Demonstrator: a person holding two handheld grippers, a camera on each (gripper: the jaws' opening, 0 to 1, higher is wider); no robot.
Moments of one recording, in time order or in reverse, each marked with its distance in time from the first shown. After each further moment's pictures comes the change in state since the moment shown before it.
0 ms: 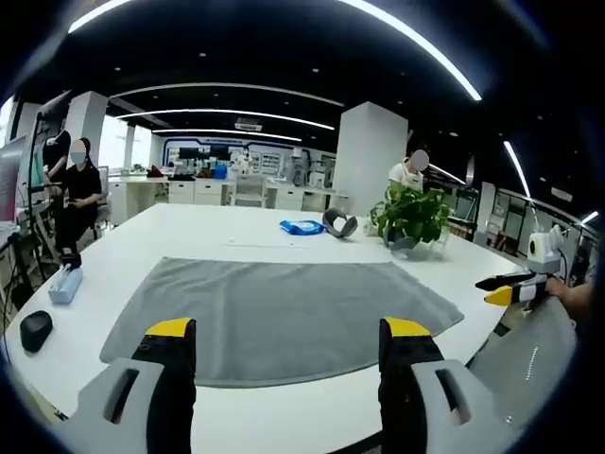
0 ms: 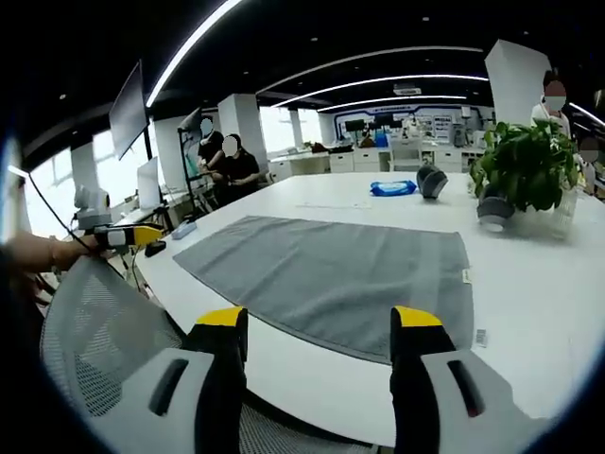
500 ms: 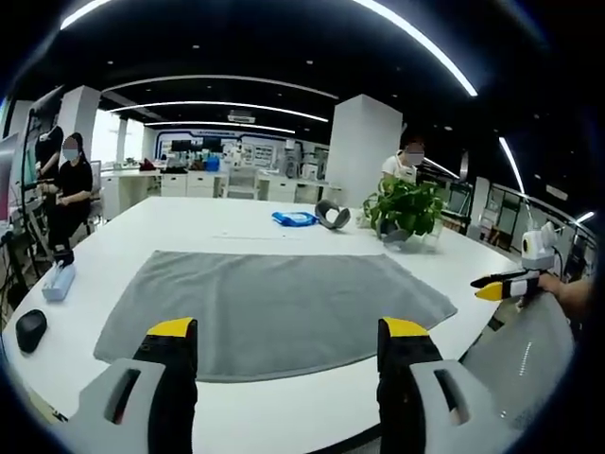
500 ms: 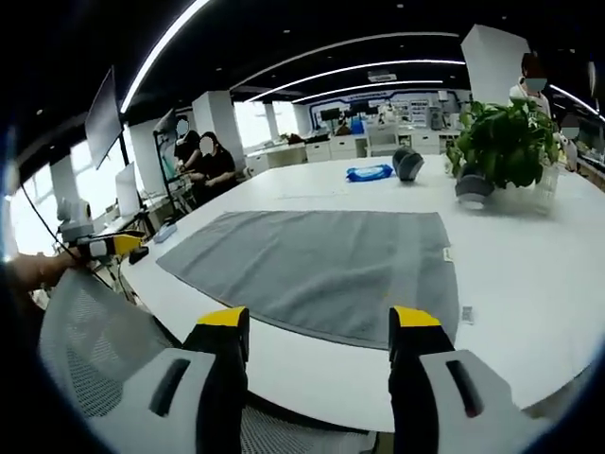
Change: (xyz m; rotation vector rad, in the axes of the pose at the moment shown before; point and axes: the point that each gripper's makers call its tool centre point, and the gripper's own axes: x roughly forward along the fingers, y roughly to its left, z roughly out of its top) left arm 0.001 -0.007 -0.005 0.004 0.036 -0.036; right arm -0.004 -0.021 -0.010 0.074 0.039 -0.109
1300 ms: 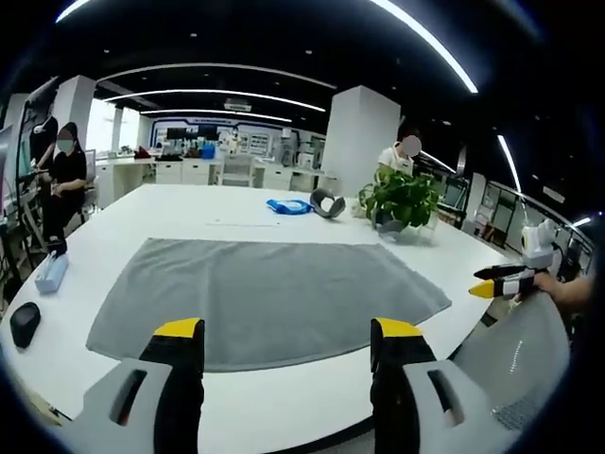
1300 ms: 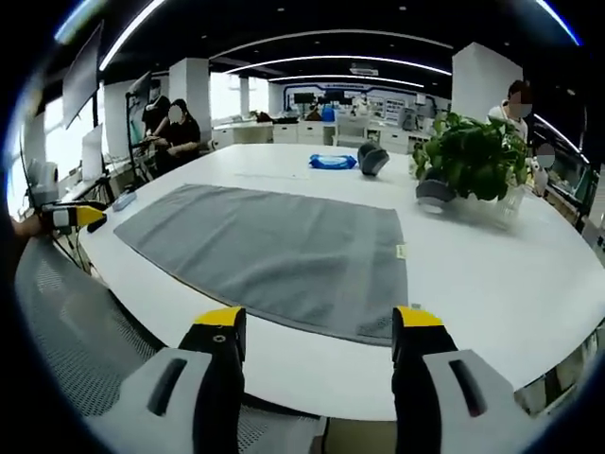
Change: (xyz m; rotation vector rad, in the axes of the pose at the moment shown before) left arm 0.005 0.002 -0.014 -0.018 0.064 -0.033; right arm -0.009 -0.026 -0.007 -0.120 0.087 -0.203
